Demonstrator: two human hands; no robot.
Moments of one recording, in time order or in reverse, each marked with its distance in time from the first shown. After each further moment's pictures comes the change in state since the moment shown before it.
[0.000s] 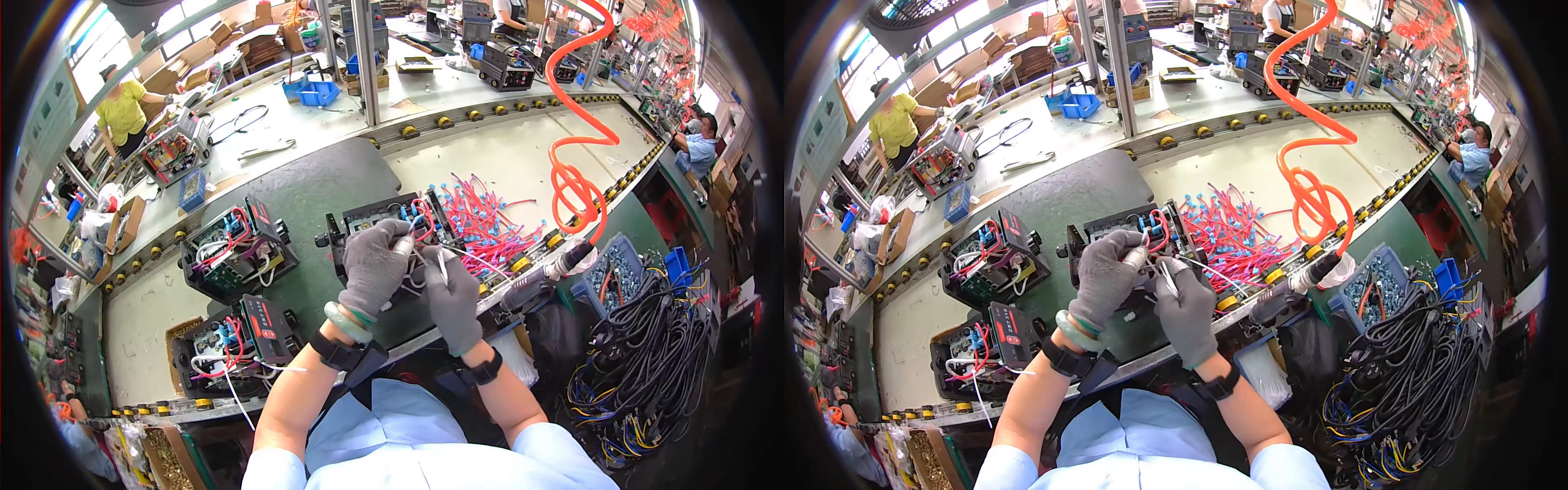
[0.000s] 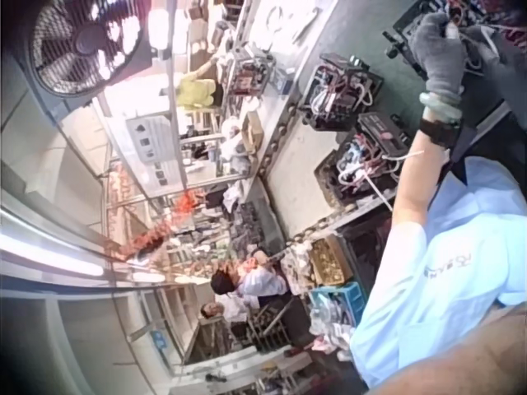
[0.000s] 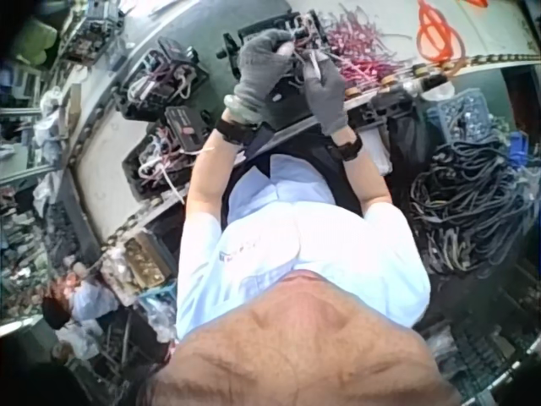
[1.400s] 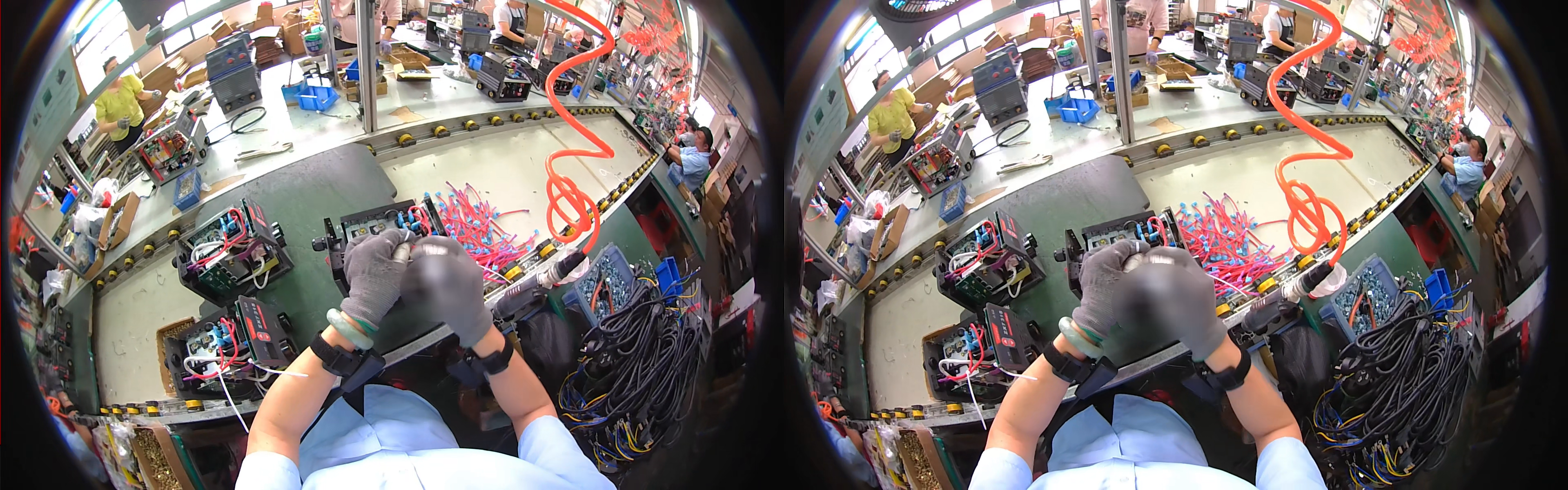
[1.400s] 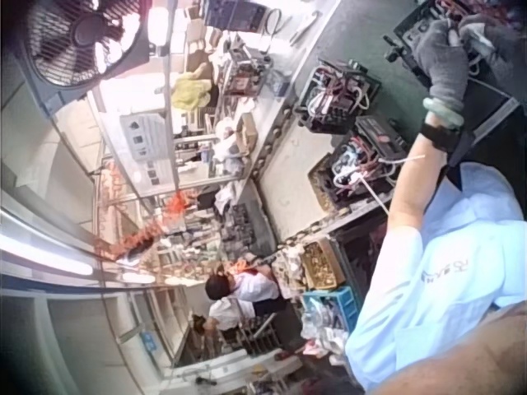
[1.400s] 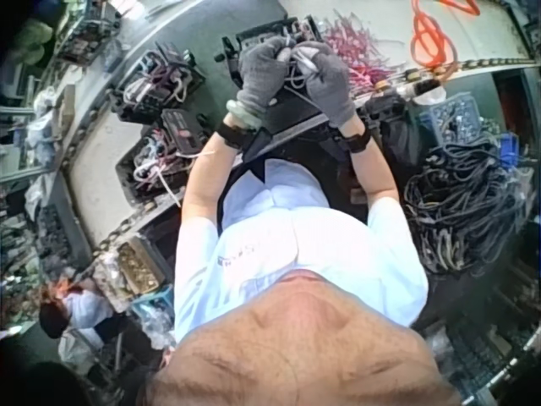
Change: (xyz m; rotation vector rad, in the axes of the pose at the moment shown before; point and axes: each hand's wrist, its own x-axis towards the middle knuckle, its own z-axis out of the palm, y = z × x) left_hand -0.001 0.005 0.006 0.317 0.200 0.351; right_hand 0.038 -0.009 -0.021 -0.423 -0.097 -0.846
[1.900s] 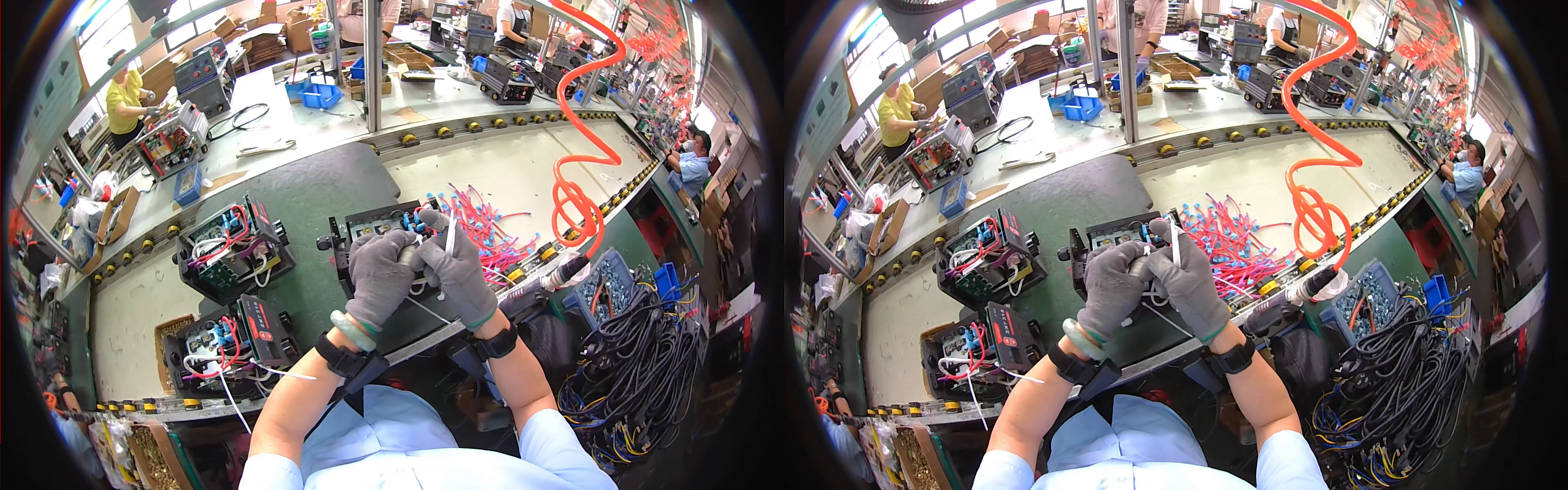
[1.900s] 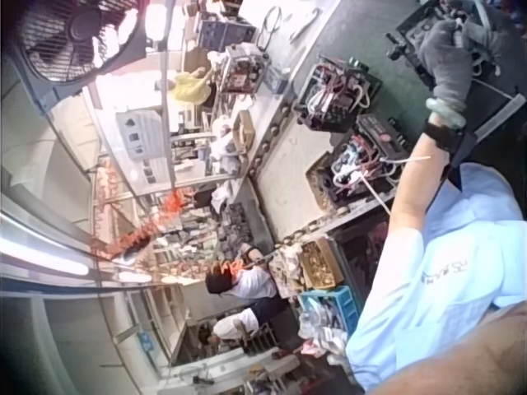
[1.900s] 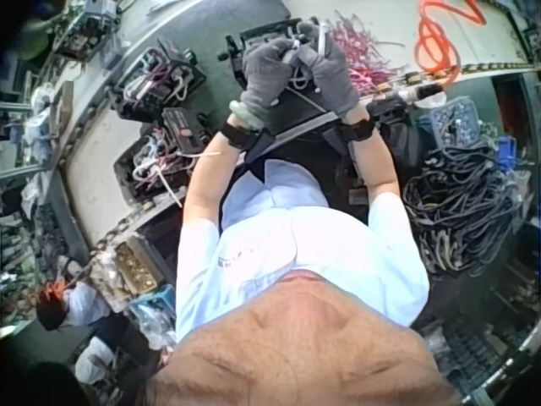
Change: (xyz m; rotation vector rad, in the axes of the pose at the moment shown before) left_hand -0.003 0.002 0.000 -0.068 -0.011 -0.063; right_hand 0.030 -0.009 -0.005 0.844 -0.176 0.738
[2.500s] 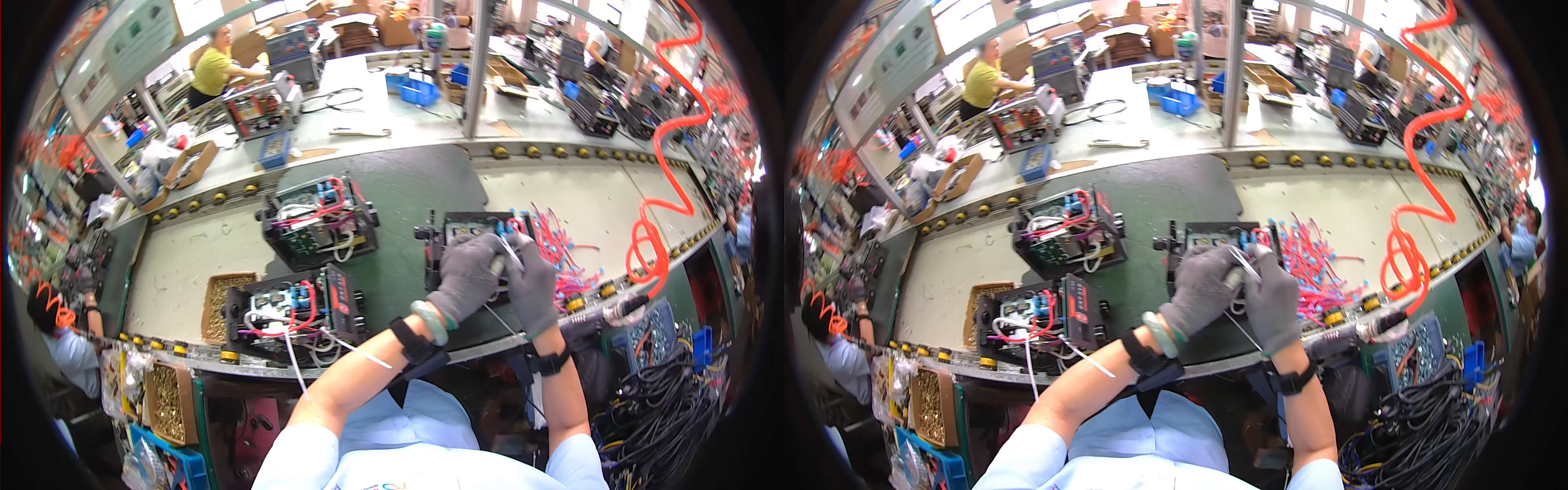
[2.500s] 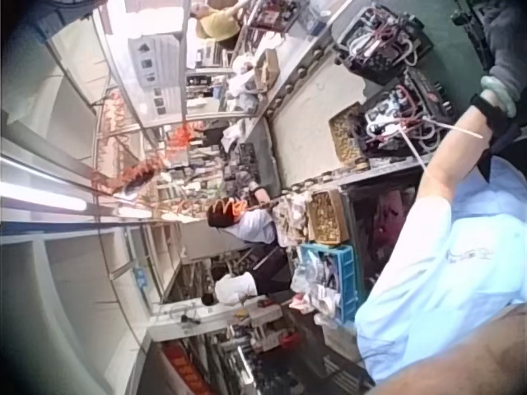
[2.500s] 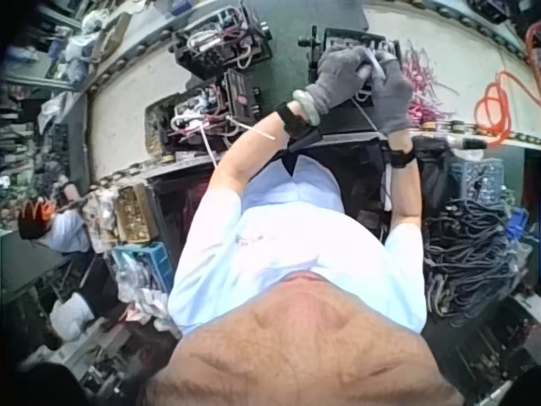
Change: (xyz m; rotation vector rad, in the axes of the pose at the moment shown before) left_hand -0.004 -0.015 0.006 -0.015 0.054 0.156; right_hand 0.005 0.019 0.005 -0.948 0.174 -0.363
